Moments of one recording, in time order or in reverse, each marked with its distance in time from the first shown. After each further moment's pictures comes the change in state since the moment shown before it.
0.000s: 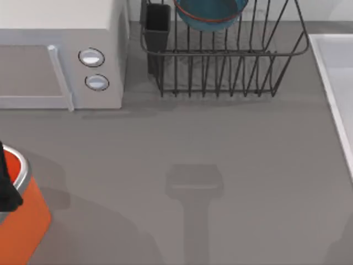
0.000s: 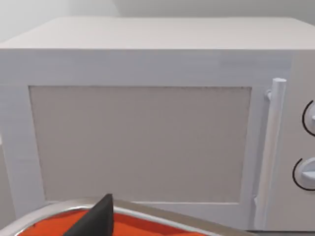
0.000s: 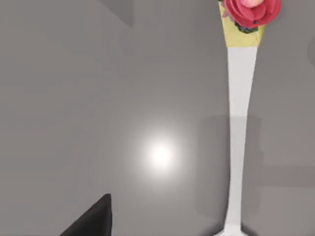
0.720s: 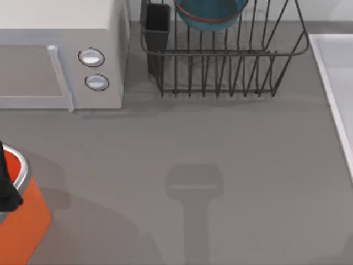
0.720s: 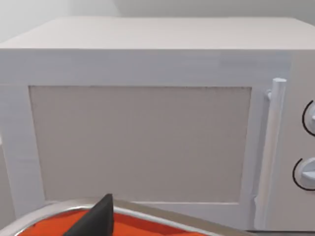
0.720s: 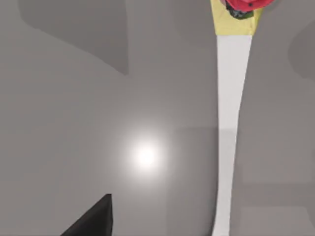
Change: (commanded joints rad) left arm 0.000 0.000 0.000 0.000 0.000 0.000; right arm -0.009 0.059 -0.042 0.117 -0.024 -0.037
